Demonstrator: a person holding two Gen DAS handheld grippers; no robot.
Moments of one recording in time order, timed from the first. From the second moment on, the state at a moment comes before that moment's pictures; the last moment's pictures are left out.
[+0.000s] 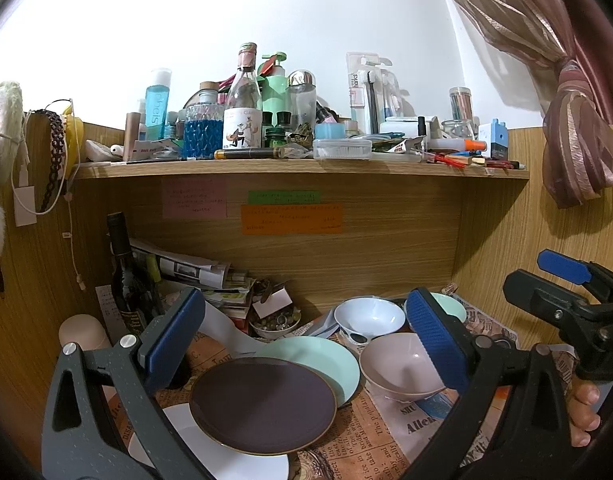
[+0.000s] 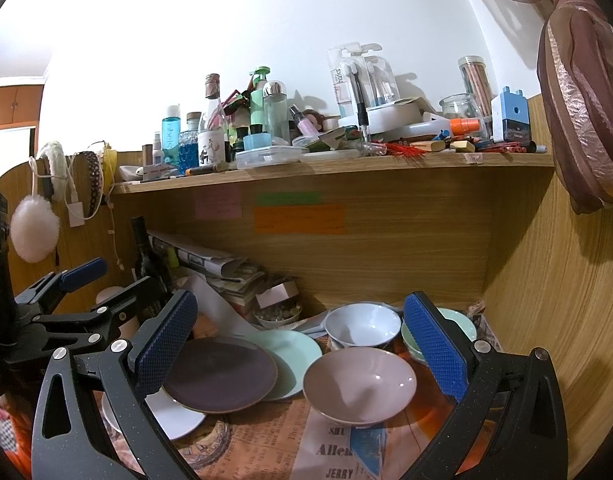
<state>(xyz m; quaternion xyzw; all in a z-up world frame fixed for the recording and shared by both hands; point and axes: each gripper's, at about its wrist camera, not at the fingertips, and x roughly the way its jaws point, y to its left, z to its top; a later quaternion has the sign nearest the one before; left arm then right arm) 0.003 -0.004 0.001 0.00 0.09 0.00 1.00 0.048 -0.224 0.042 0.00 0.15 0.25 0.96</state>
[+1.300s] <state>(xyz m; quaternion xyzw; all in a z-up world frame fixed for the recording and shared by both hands) 0.067 0.082 -0.072 -0.01 0.25 0.05 0.97 0.094 -0.140 -0.038 -0.03 0.29 0.29 0.91</state>
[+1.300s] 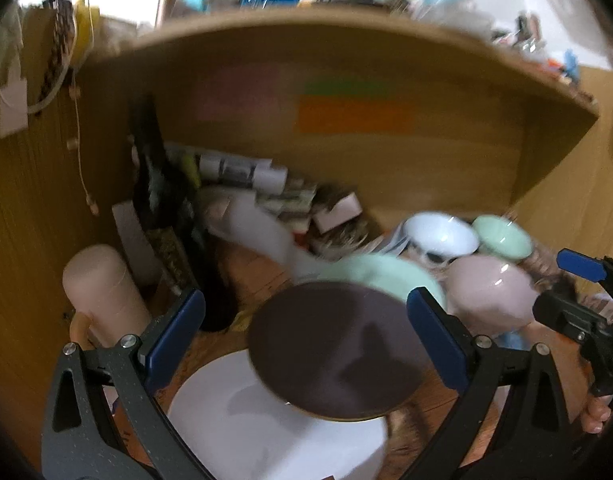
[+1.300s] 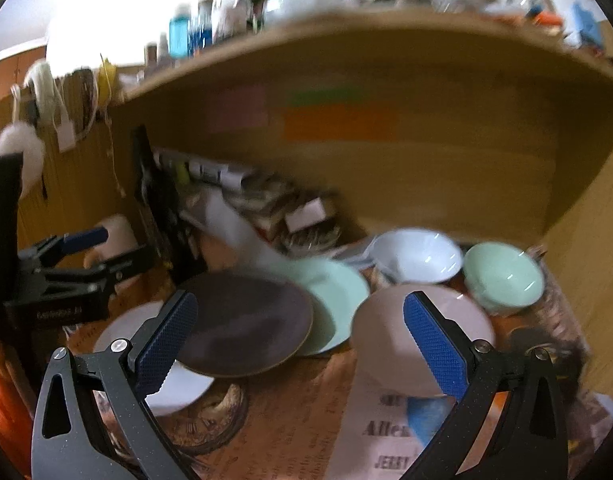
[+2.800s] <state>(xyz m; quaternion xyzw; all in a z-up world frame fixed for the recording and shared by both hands) 0.172 0.150 -0.168 -0.05 0.46 -0.04 0.88 0.160 -0.090 -0.140 0.01 0.50 0.28 0.82</state>
